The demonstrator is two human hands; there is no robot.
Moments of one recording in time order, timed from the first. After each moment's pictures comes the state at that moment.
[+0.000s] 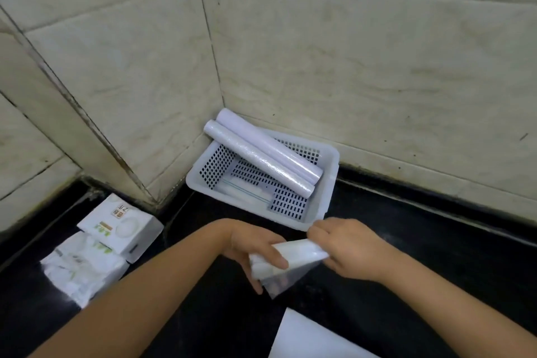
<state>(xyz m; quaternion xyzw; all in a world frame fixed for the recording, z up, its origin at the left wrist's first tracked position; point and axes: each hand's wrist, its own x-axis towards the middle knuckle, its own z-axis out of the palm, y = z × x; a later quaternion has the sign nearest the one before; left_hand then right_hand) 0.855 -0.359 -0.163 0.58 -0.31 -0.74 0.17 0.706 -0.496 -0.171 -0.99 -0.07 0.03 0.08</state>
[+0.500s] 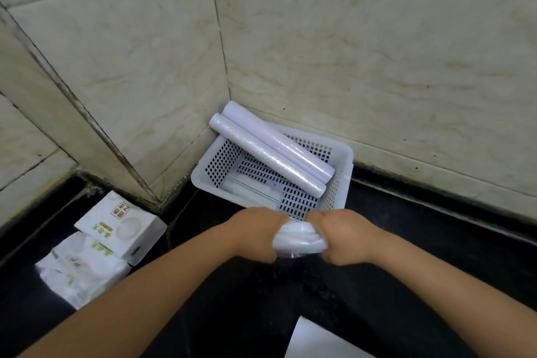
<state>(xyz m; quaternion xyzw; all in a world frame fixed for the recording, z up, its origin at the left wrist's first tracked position) 0.874 -0.355 -0.176 0.79 -0.54 -0.29 0.01 0.757 -0.494 -0.184 -0.98 0.04 0.16 0.13</state>
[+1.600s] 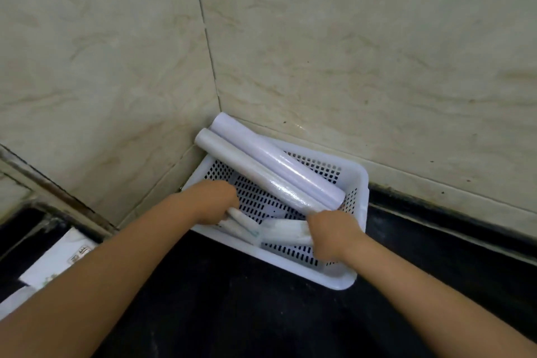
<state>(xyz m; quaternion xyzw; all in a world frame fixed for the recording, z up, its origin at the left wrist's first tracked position) 1.018 -0.398 -0.213 0.78 -0.53 -0.24 -0.22 0.842 -0.521 -0.217 -0.95 0.19 0.25 0.08</state>
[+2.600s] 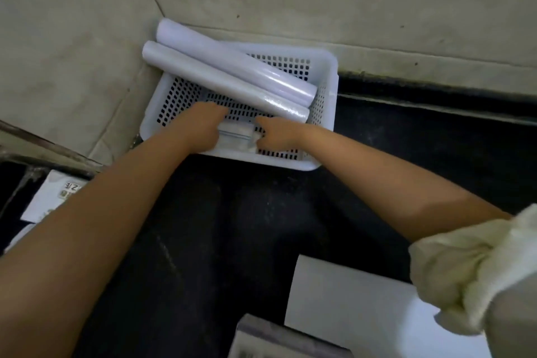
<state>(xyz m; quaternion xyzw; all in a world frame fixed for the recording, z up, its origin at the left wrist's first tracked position) 0.976 -0.396 -0.233 0.85 -0.49 -0.19 -0.05 0.855 -0.509 -0.254 -0.91 0.17 0.21 0.31</state>
